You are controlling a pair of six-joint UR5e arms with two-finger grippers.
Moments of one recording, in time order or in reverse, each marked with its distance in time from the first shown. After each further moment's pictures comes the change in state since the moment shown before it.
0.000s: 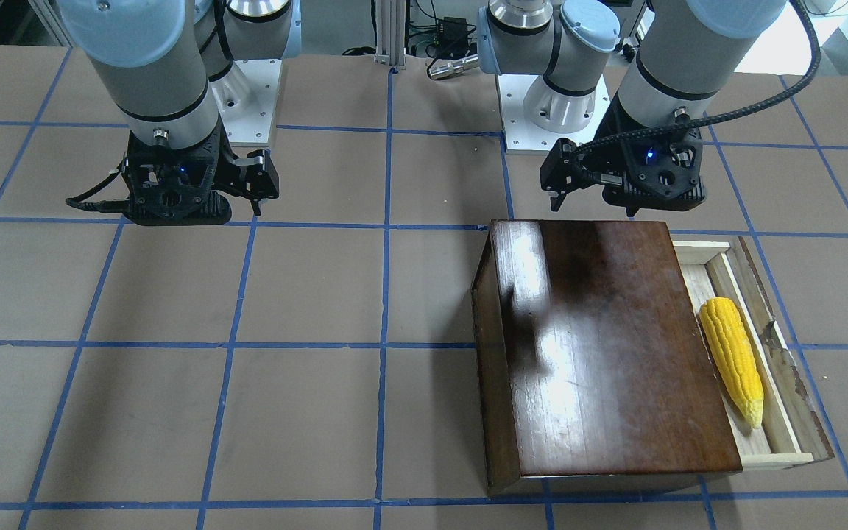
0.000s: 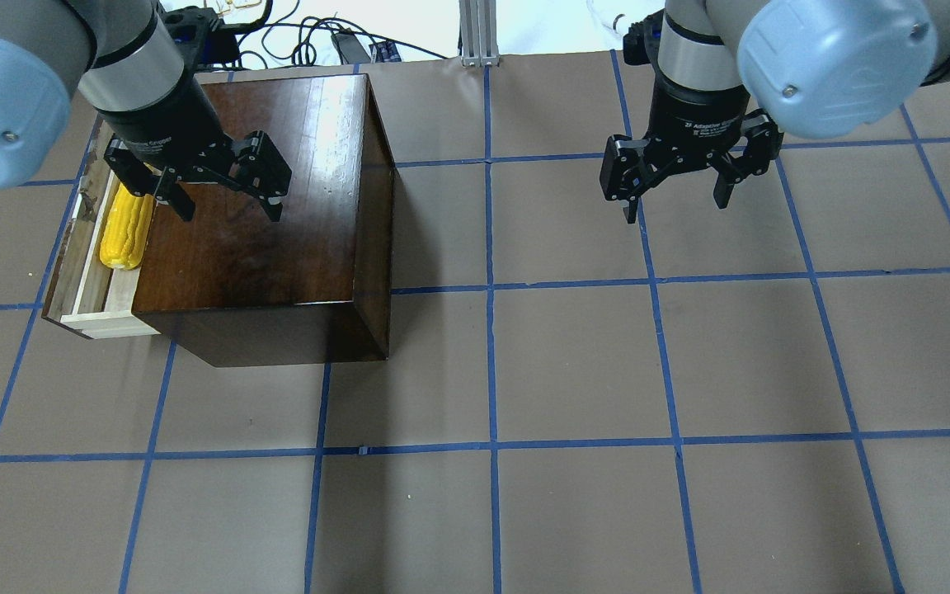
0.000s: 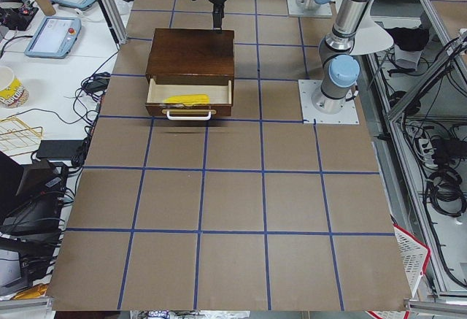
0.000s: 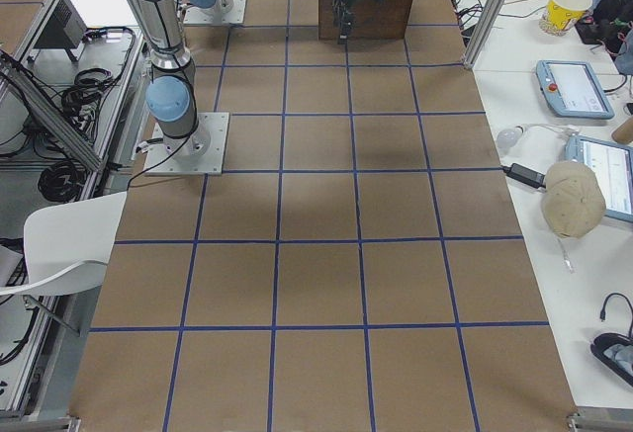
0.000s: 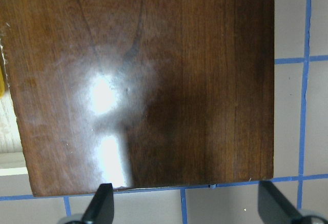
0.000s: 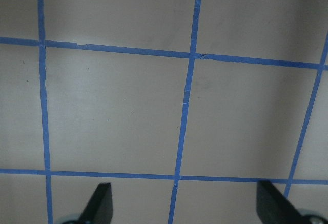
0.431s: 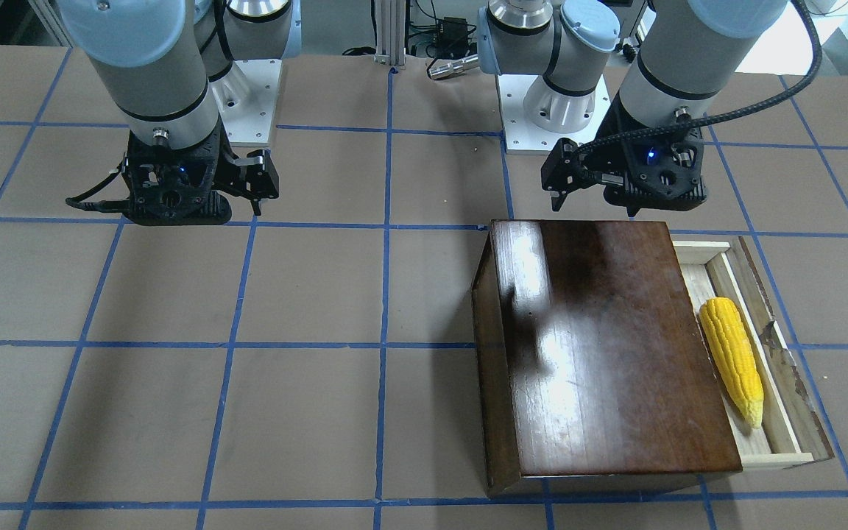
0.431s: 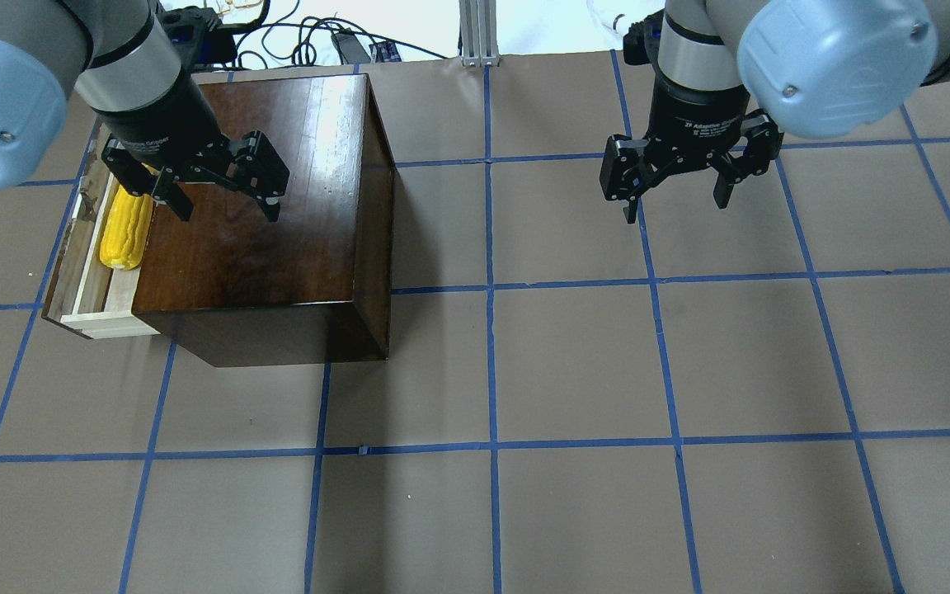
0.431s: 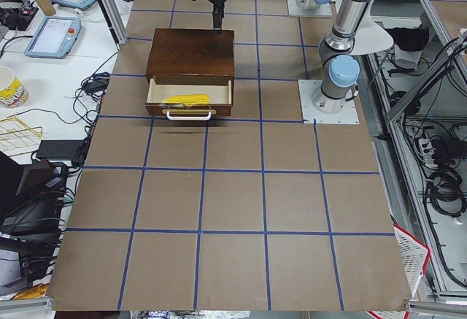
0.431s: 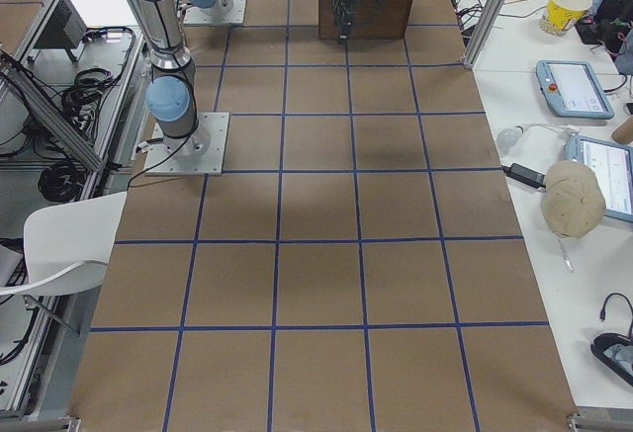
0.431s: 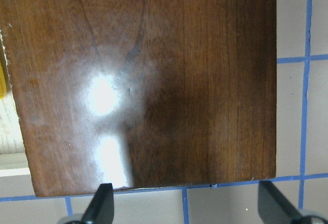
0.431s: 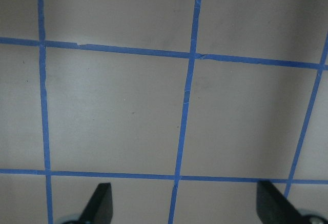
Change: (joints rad) left arm 0.001 0.000 0.001 0.000 0.001 0.001; right arm 0.000 0.000 0.000 0.000 0.000 0.001
